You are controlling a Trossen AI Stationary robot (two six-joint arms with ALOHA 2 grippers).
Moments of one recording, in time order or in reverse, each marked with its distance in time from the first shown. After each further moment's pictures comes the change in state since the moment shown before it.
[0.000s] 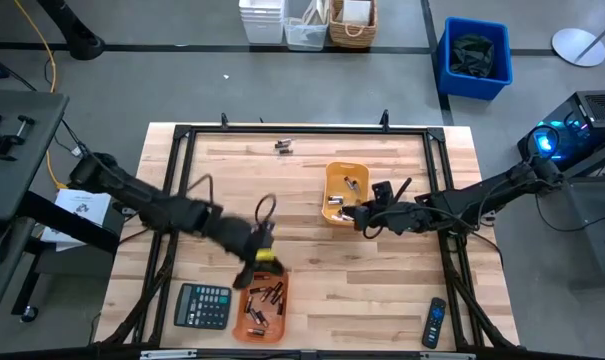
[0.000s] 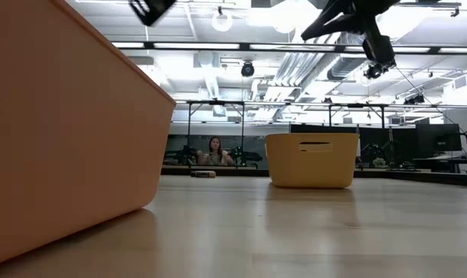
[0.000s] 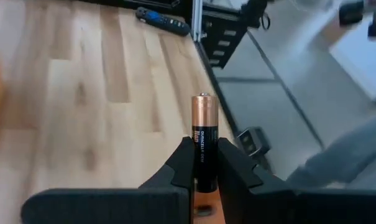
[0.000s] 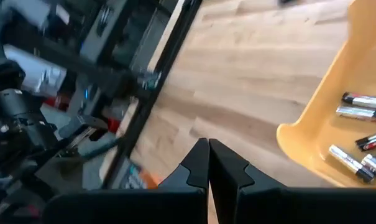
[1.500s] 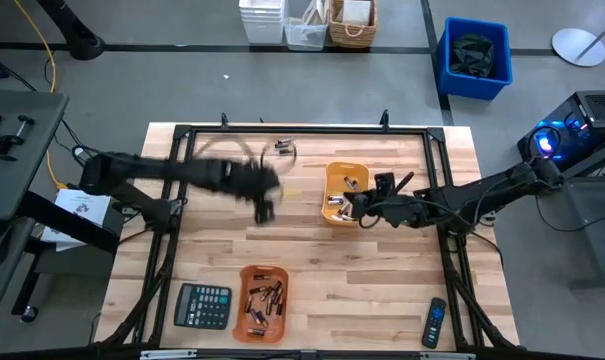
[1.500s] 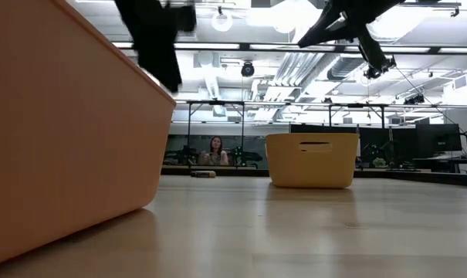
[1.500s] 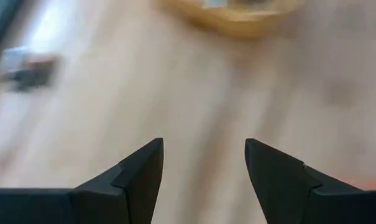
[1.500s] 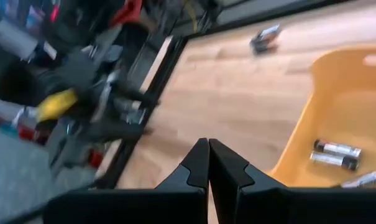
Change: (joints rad) left arm 0.385 0.085 0.201 -0.650 -0.302 0.051; right arm -0.063 0.000 0.000 0.008 0.103 -0.059
